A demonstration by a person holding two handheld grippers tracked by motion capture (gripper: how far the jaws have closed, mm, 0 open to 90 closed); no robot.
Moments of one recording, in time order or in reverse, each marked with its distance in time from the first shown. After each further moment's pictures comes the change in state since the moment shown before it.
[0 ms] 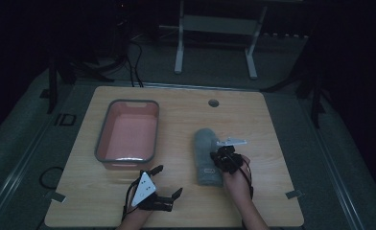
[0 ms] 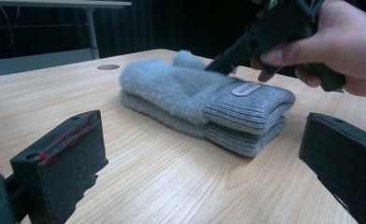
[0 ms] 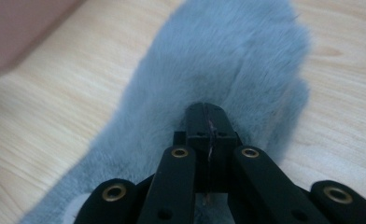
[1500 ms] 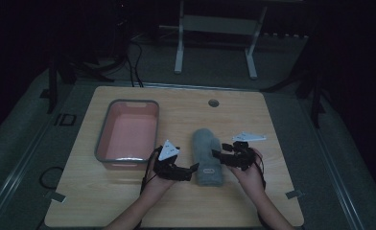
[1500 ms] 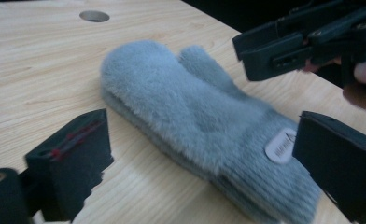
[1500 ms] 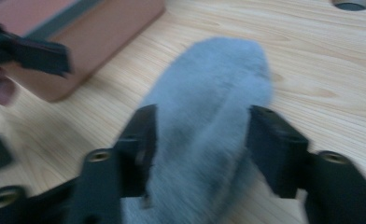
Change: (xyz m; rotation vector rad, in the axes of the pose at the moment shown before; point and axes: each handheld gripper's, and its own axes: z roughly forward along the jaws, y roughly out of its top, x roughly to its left) left arm 0.022 0.063 0.083 0.299 -0.020 -0.184; right arm -0.040 0.004 -0.026 -0.165 0.200 0.024
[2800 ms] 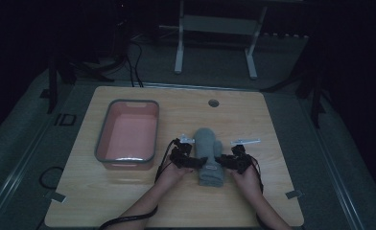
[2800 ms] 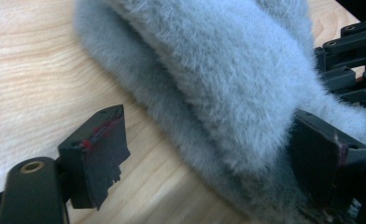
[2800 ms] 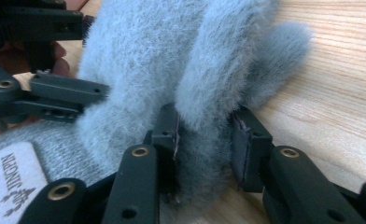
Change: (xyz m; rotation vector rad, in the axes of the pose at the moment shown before) left arm 0.022 -0.002 0.086 0.248 -0.018 -0.126; right arm -0.038 -0.038 0.041 0.143 0.097 0.136
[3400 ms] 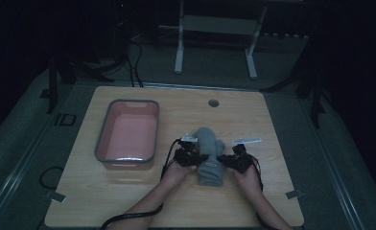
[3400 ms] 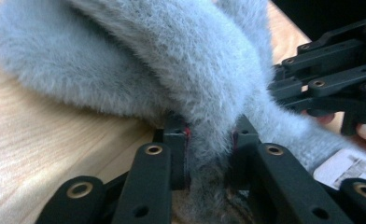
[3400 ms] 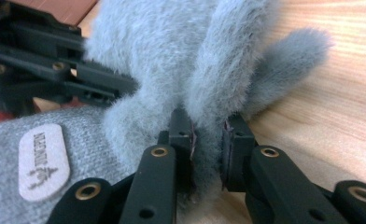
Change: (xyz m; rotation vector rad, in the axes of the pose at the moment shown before) left arm -0.003 0.005 0.001 -0.035 -0.143 -0.046; right arm 0.001 0.002 -0.005 -0.009 0.012 -0.001
